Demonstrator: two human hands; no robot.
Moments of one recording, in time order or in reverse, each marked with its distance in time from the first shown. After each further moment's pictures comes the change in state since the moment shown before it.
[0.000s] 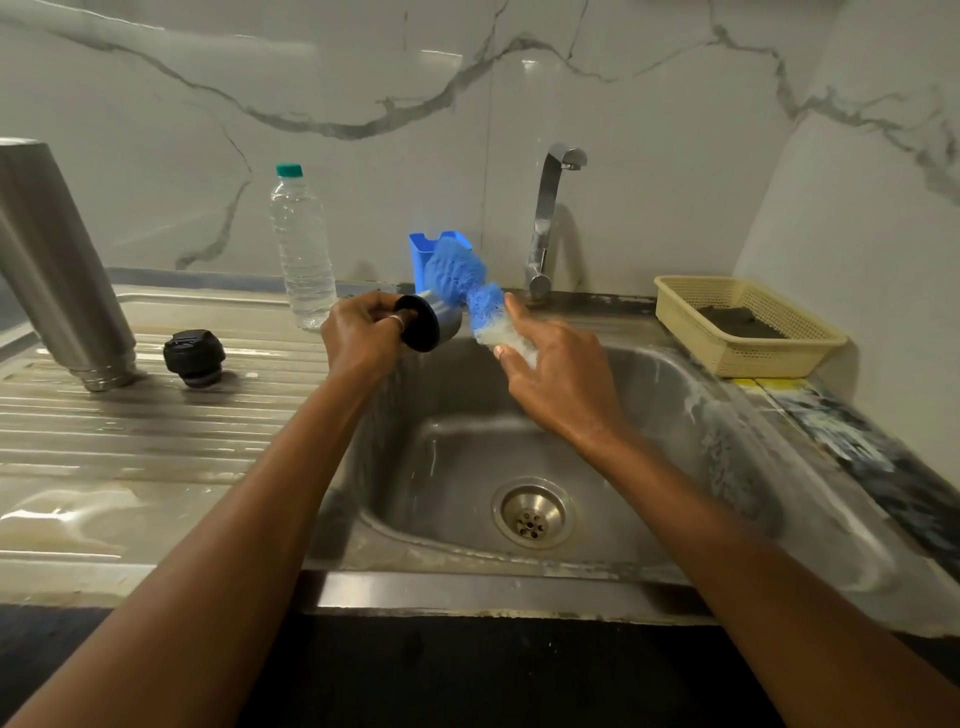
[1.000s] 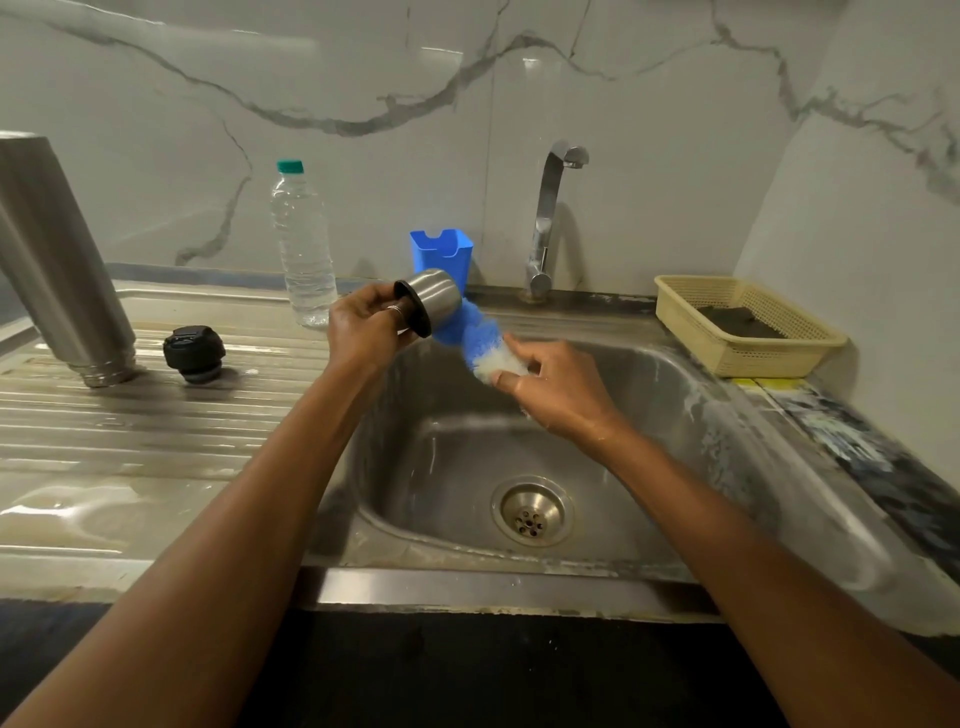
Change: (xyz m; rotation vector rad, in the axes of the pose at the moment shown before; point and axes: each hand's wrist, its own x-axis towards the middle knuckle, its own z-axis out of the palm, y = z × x) left_hand -0.007 0.007 0.002 -0.413 -0.114 -0.100; right_hand -0.004 -0.007 -0.007 0.174 -0.298 0.295
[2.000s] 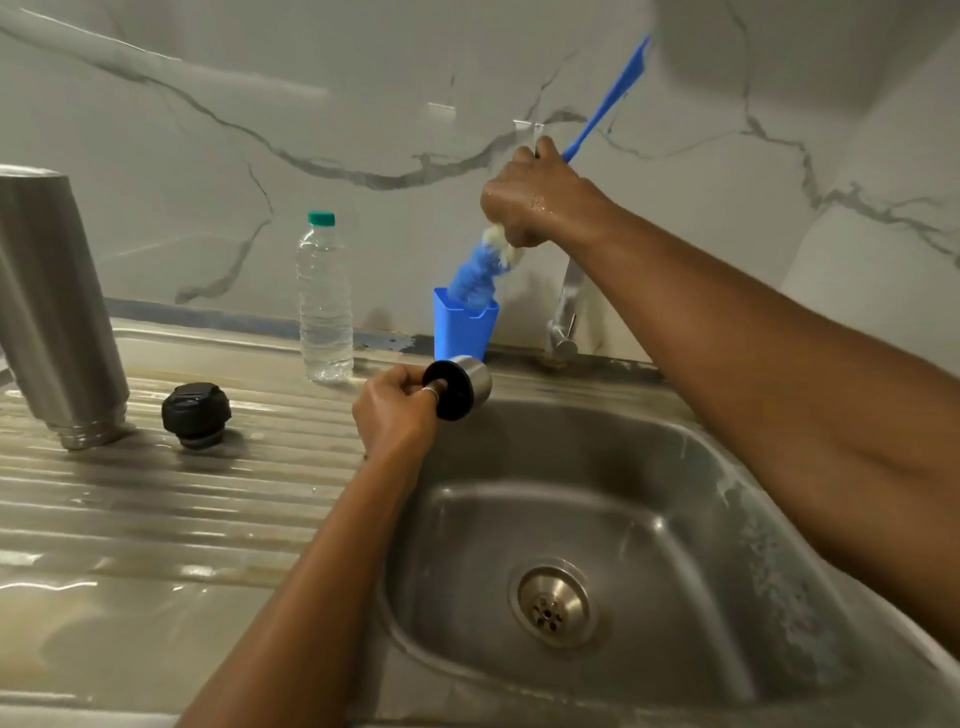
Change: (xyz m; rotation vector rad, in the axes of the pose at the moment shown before) left_hand 0.011 -0.016 0.002 0.355 0.208 -0.035; right_hand 0.200 -0.154 -0.057 -1.418 0.017 -0.399
